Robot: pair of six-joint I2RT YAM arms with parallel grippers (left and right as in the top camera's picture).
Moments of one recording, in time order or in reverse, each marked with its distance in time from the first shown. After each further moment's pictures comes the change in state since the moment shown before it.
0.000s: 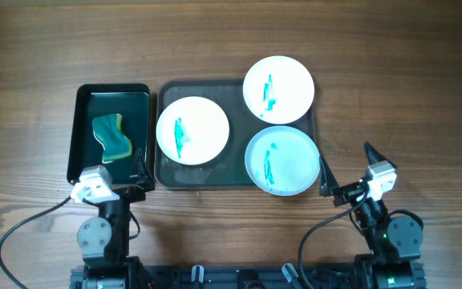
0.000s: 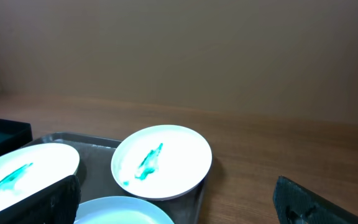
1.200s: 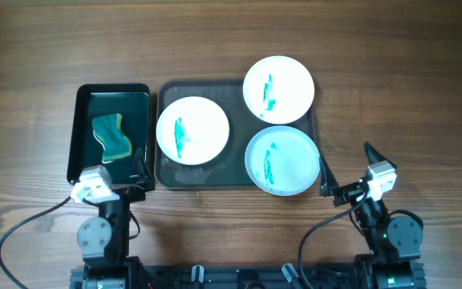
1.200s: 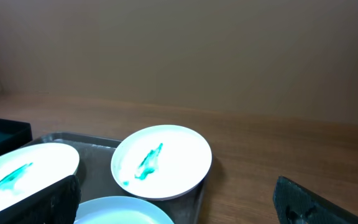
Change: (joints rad) left arm 0.000 0.000 0.000 0.000 0.000 0.000; right arm 0.000 0.000 0.000 0.000 0.003 -0.005
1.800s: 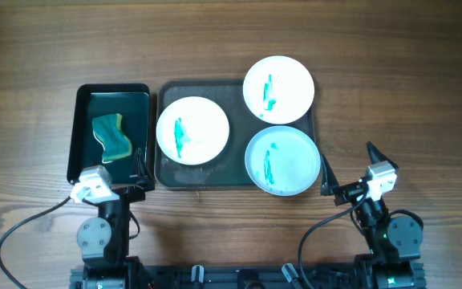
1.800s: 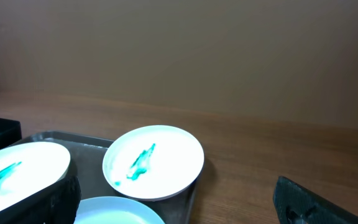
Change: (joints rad) left arm 0.000 0.000 0.008 -0.003 0.000 0.000; right arm 0.000 0.000 0.000 0.003 0.019 -0.027
